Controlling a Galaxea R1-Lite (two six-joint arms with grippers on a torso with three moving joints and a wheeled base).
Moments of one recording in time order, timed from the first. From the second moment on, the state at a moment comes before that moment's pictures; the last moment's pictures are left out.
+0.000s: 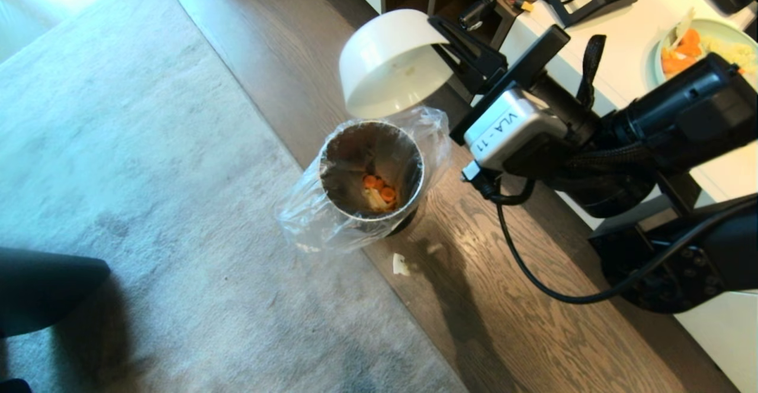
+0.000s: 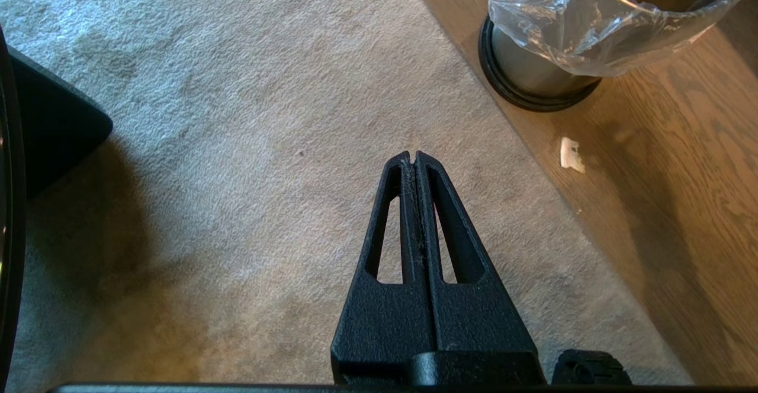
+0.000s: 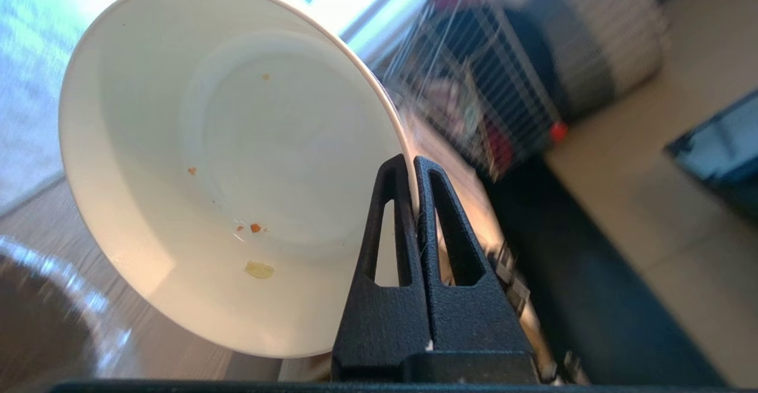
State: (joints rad) left arm 0.00 0.00 0.00 -0.01 0.01 -0.09; right arm 0.68 1.82 -1.01 -1.52 0.32 -1.26
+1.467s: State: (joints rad) left arm 0.00 0.00 0.00 -0.01 0.01 -0.09; right arm 0.36 1.35 -0.31 -1.34 -0.13 -0.88
